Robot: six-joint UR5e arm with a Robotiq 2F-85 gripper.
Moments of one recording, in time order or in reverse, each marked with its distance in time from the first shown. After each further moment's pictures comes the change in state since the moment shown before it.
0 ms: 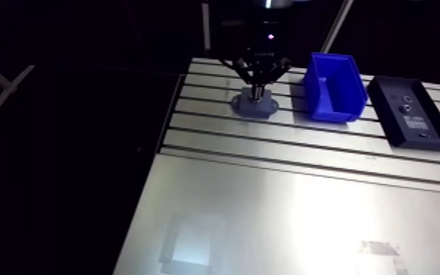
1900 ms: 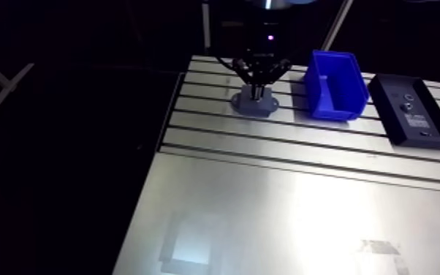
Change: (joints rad) arm 0.000 0.010 0.005 -0.012 0.002 -0.002
